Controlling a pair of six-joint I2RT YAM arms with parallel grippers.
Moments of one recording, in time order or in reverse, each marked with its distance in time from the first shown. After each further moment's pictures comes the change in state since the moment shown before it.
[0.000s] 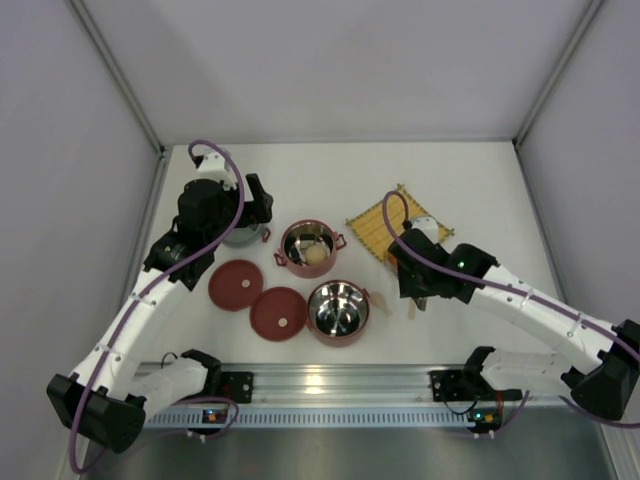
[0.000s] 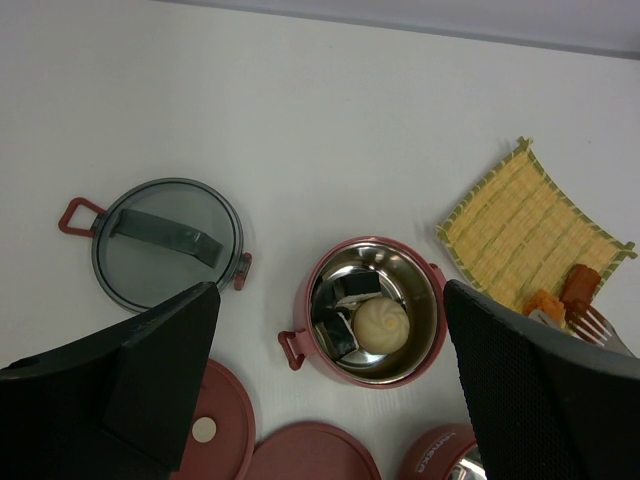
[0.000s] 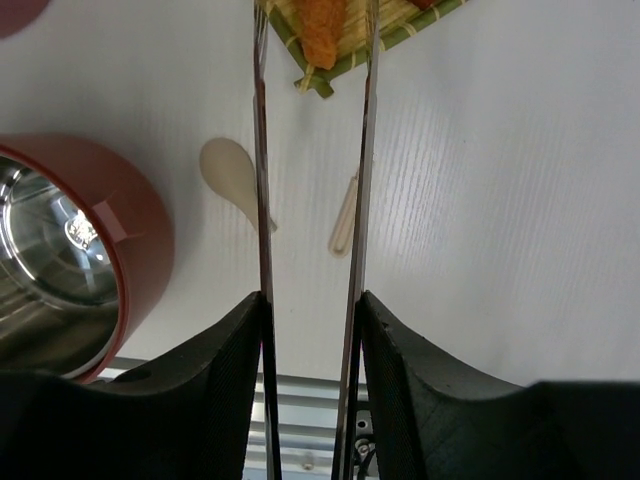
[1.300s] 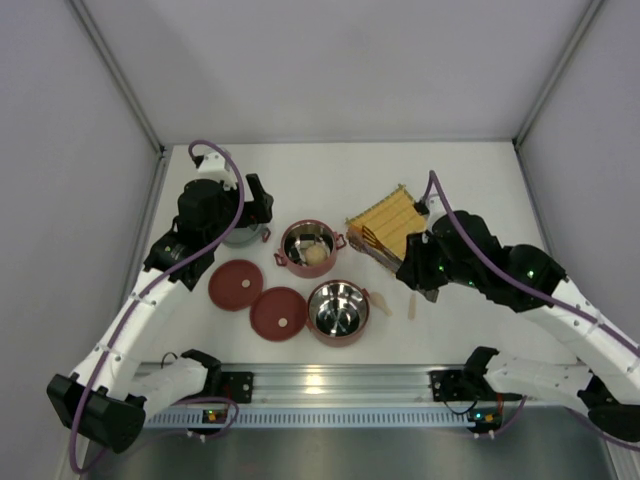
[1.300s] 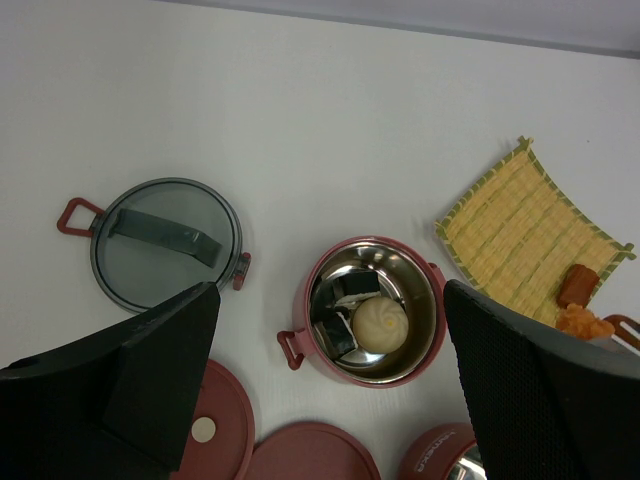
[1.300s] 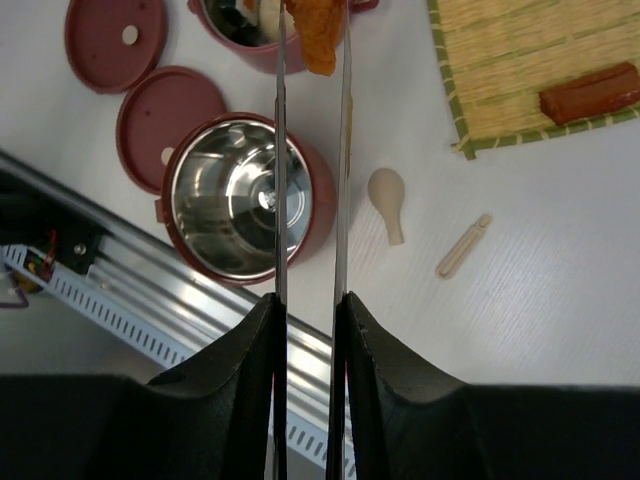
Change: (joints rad) left arm 0.000 0.000 0.000 0.000 0.003 0.000; right arm 0.000 -0.160 0.229 -0.016 -0.240 -0.164
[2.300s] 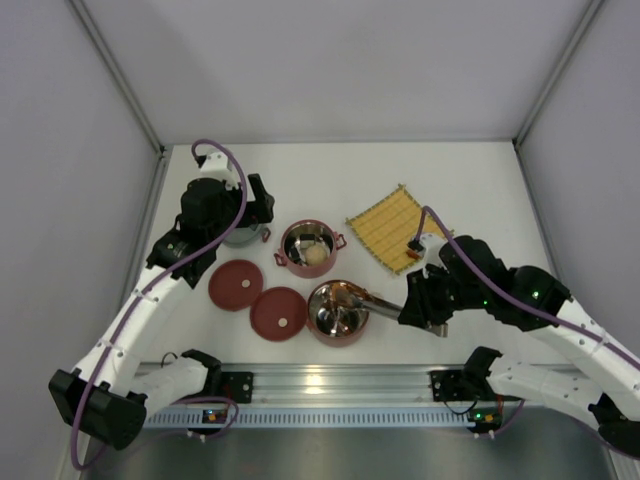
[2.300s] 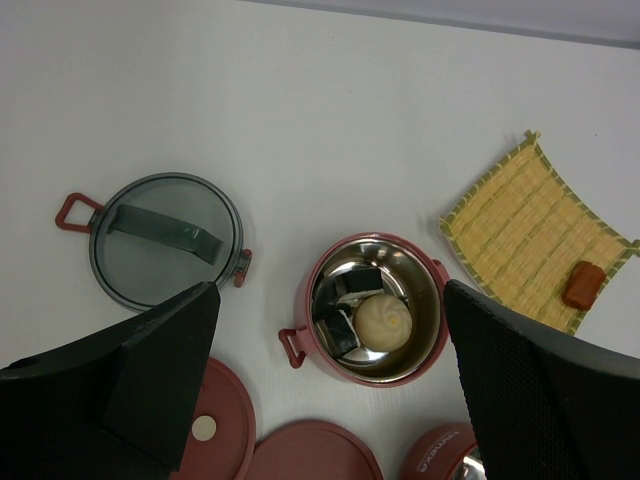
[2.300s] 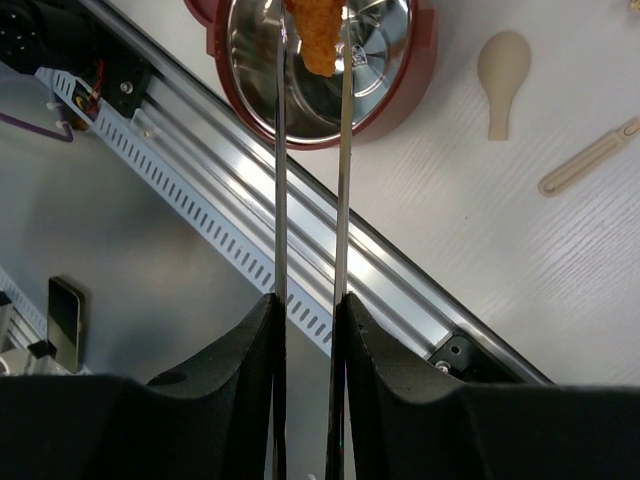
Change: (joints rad) left arm 0.000 0.019 0.000 0.000 0.000 0.000; right arm 0.000 -0.146 -0.185 -0.050 -0.352 -0.040
